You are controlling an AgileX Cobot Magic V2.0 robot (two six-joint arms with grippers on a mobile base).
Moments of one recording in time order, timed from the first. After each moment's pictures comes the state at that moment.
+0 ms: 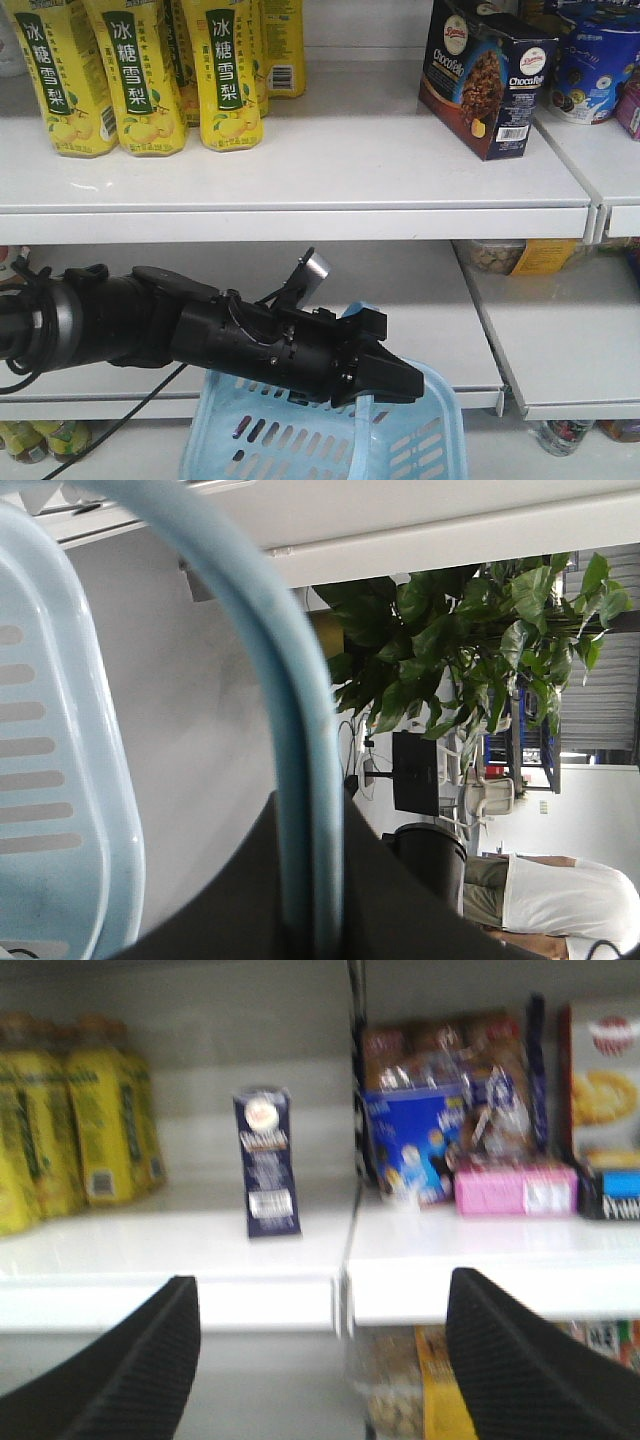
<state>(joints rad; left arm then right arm) -0.58 1.82 -1.01 -1.69 0.93 0.79 0.21 0.12 -0.40 -0.39 0.29 0.41</state>
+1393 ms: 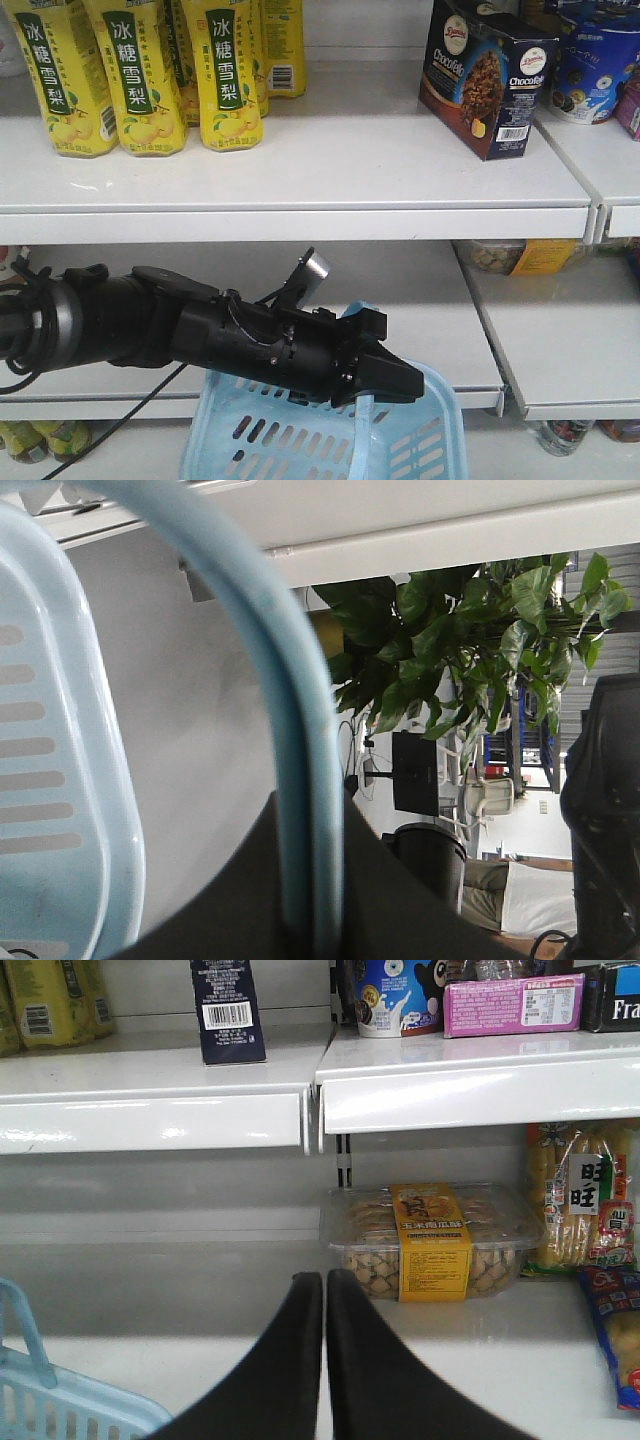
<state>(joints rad) -0.58 1.82 -1.01 -1.69 0.93 0.79 0.21 0.07 -0.22 -0.39 0.35 0.41</state>
